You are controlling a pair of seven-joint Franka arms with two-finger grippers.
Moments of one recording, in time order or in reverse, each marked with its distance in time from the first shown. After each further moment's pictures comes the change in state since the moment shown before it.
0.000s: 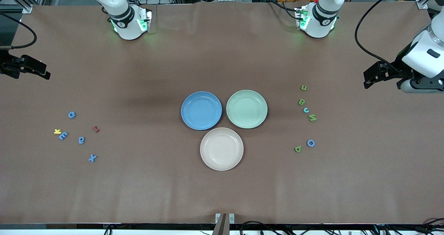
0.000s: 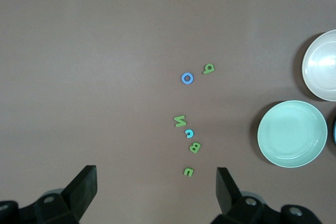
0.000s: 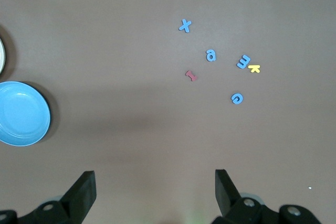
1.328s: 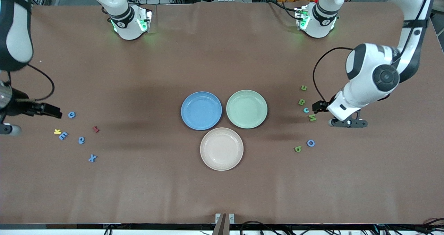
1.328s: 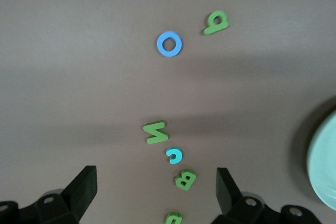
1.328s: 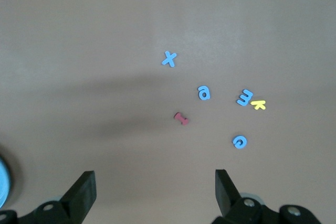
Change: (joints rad) left arm -0.008 0.182 -0.036 -0.527 -0.014 0.582 -0.049; right arm -0.047 0.249 -0.016 -0.018 0.018 0.281 0.004
